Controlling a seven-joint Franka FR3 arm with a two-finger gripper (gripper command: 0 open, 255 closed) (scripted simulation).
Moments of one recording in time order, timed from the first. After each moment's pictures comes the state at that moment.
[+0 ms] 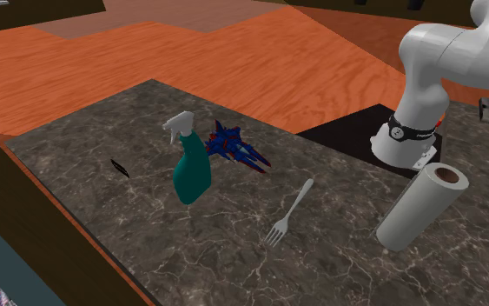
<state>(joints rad) -0.02 -0.77 -0.02 -2.31 0.07 1.67 0.00</state>
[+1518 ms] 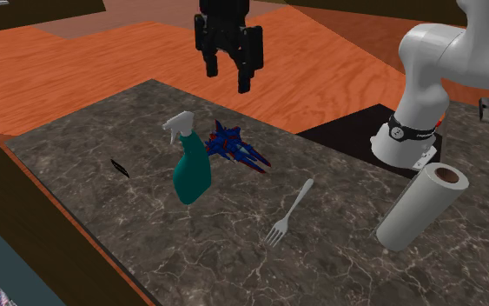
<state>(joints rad) -0.01 0.04 -0.18 -1.84 0.04 1.90 -0.43</state>
